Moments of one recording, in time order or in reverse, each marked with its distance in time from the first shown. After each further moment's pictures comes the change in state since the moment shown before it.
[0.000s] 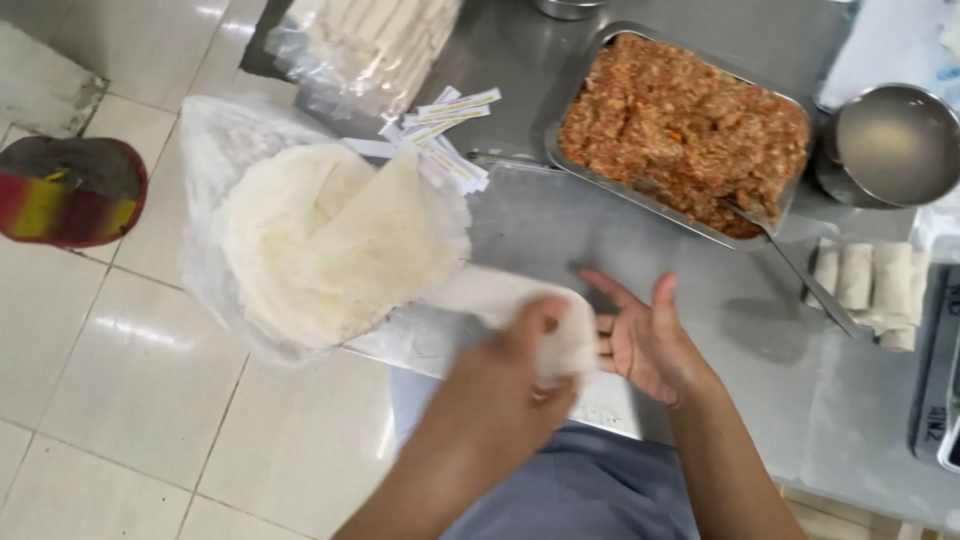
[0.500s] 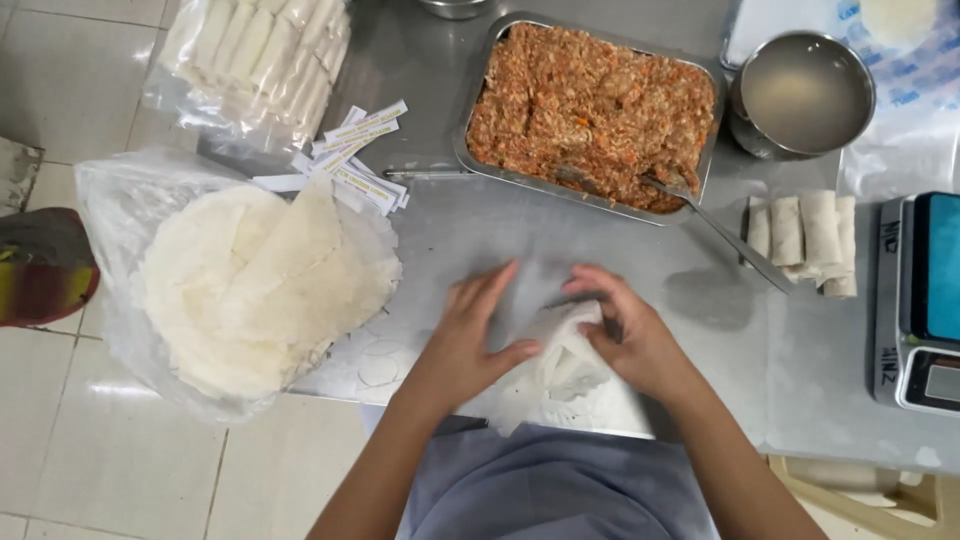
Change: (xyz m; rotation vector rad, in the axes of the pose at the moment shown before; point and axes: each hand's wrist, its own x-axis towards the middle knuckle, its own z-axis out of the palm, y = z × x) left_hand 0.086 -0.075 0.057 -0.039 -0.036 0.364; right_hand -0.022 0.024 -0.066 -0.735 0.319 -0.534
